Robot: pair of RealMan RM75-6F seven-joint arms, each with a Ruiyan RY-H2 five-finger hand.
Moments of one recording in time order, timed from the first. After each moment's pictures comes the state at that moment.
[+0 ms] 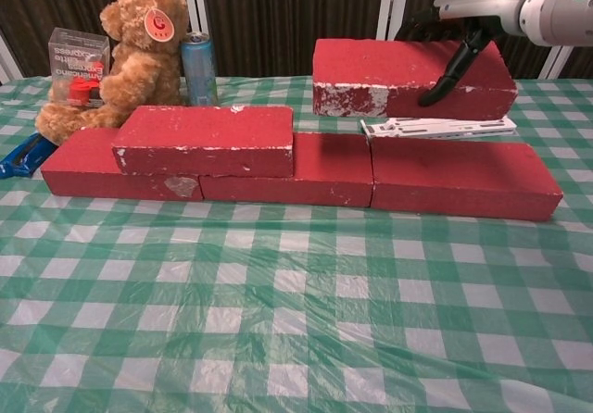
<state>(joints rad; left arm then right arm) -0.18 -1.34 0.03 -1.28 1.53 1.41 0.08 0.88 -1.30 0.38 -1.43 -0.80 0.59 -0.36</state>
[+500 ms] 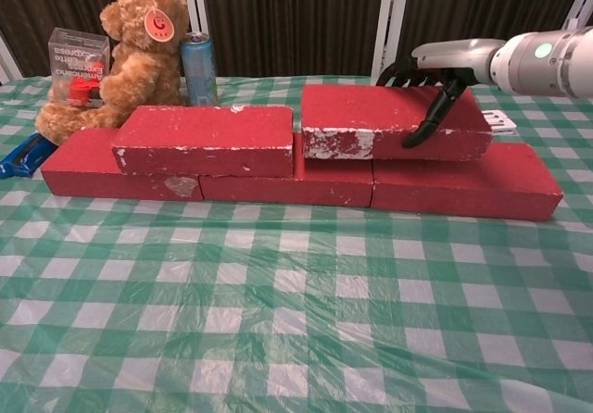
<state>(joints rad) -0.17 -1.33 0.03 -1.28 1.54 1.42 0.07 0.92 -1.42 0.30 -1.26 -0.98 0.54 -0.14</state>
